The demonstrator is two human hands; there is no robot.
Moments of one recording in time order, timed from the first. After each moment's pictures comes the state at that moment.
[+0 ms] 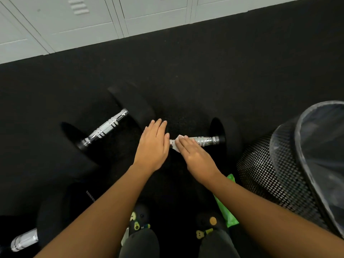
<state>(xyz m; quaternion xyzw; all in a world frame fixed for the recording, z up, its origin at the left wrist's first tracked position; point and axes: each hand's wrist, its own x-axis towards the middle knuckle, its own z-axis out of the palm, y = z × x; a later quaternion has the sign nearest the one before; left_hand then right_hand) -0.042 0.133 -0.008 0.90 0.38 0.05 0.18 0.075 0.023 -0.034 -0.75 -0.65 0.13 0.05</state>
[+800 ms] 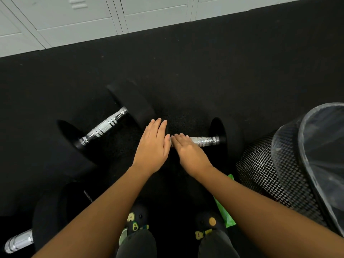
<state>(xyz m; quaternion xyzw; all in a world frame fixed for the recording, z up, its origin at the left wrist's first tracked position) -0.044 0.133 -0.013 0.91 0.37 0.06 0.19 0.068 0.048 -0.017 -0.75 -0.64 0.17 0.04</state>
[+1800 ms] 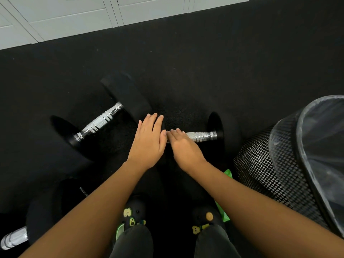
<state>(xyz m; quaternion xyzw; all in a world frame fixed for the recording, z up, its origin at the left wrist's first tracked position) -0.044 0.134 -0.014 0.91 0.37 0.06 0.19 0.062 0.053 -0.014 -0.77 -0.61 0.20 0.05</state>
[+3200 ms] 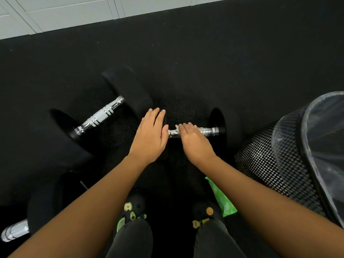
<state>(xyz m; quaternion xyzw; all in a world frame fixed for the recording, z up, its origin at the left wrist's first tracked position) -0.046 0.134 -0.015 0.90 0.37 0.07 0.23 0.076 0.044 -0.018 -0.79 -0.58 0.18 0.01</state>
